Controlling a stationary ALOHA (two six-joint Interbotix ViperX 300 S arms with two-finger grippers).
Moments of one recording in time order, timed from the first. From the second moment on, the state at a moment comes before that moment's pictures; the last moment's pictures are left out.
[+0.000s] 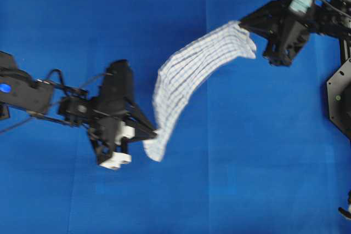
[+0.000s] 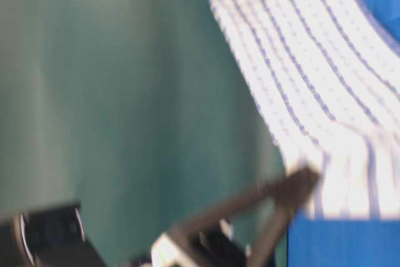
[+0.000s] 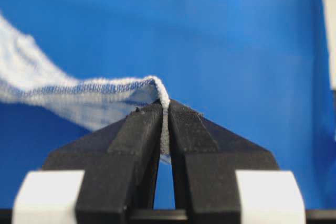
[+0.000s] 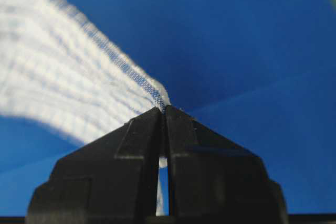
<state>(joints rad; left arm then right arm) -0.20 -0.04 0.63 -0.02 0.00 -0.41 -0.39 -0.50 0.92 0.23 0.16 -0.09</state>
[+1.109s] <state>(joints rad) -0.24 0.24 0.53 -0.03 -0.43 -0.41 -0.40 -0.11 0.59 0.13 0.24 -0.09</state>
